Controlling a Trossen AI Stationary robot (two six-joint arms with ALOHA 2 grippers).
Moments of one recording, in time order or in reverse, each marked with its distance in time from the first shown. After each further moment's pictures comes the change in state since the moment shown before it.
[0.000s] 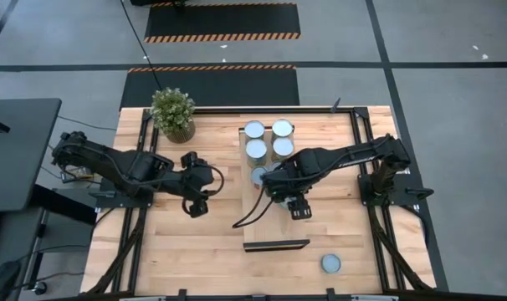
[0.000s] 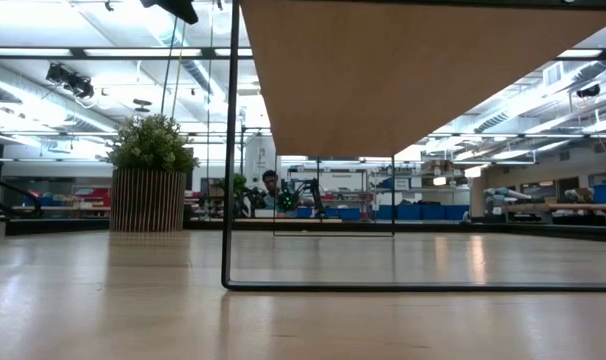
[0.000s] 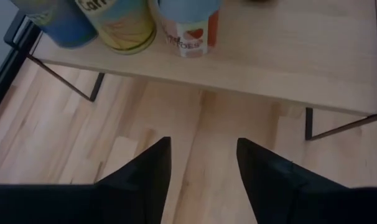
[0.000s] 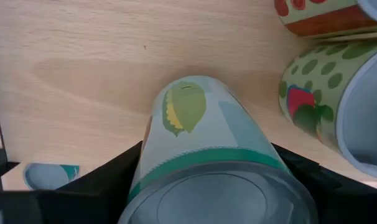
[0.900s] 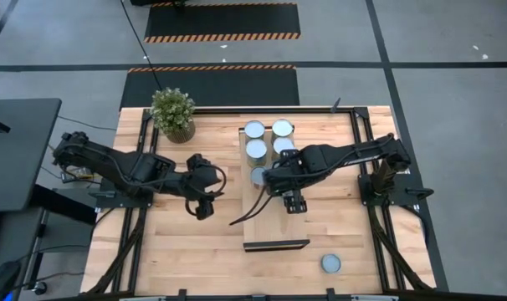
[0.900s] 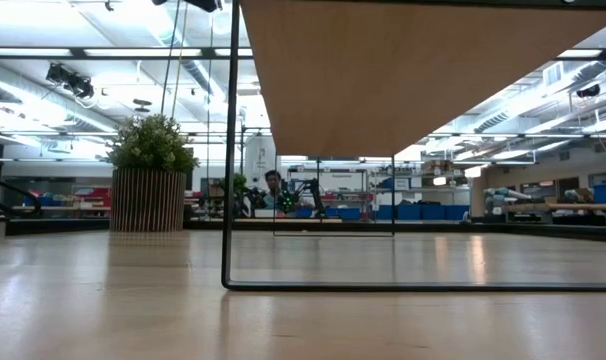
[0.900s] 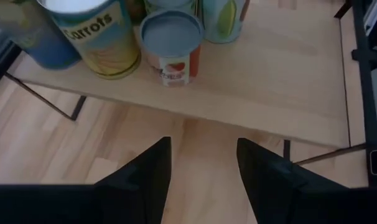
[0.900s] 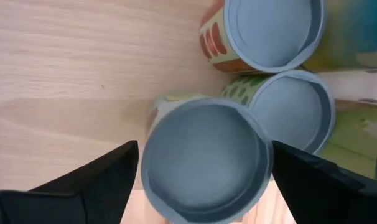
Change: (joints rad) left arm 0.000 0.016 0.001 0.115 0.003 -0.027; right arm 0.011 -0.004 0.100 -0.010 0.194 0.020
